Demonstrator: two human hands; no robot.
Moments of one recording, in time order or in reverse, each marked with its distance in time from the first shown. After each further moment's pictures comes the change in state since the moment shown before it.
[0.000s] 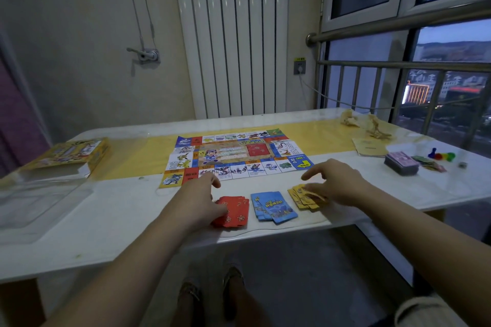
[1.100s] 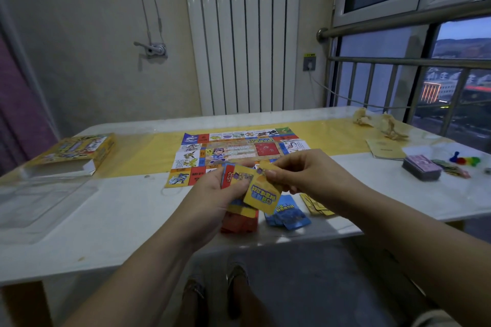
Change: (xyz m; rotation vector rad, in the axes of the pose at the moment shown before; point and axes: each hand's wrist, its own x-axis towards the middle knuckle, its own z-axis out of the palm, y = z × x) left_hand -0.019 0.017 -0.002 -1.255 -0.148 0.128; right_hand -0.019 -0.068 -0.007 0.847 -0.134 -0.259
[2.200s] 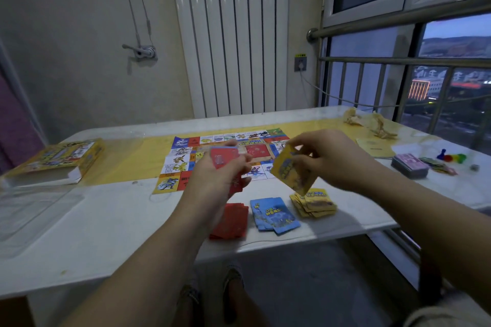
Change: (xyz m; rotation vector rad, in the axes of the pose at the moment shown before) left_hand 0.027 0.013 0.027 -0.063 0.246 0.049; right_hand 0.002 -0.008 -0.047 -0.732 0.174 -0.117
